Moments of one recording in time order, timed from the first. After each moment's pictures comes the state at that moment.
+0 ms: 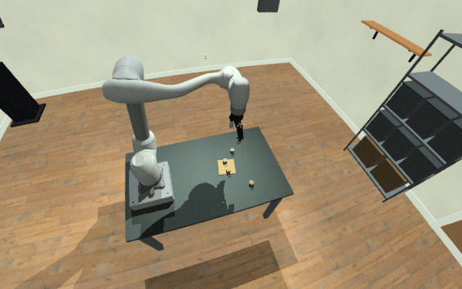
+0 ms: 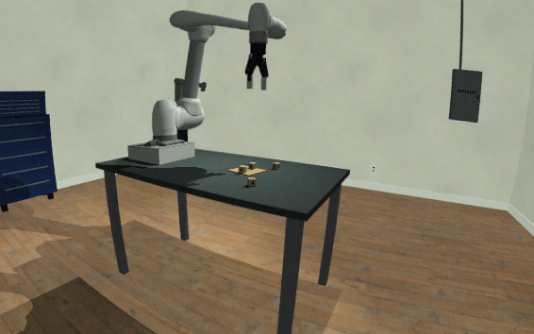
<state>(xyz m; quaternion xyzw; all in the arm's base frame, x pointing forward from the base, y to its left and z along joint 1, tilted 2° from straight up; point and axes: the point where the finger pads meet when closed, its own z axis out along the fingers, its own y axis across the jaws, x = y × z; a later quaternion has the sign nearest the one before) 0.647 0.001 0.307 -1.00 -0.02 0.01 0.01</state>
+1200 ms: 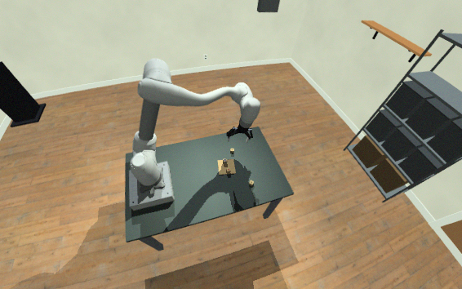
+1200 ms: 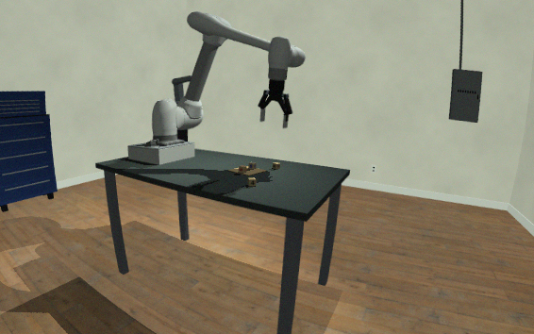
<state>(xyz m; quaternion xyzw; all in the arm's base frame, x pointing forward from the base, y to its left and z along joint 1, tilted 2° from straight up) 0.700 0.074 0.135 -0.79 -0.61 0.02 0.10</state>
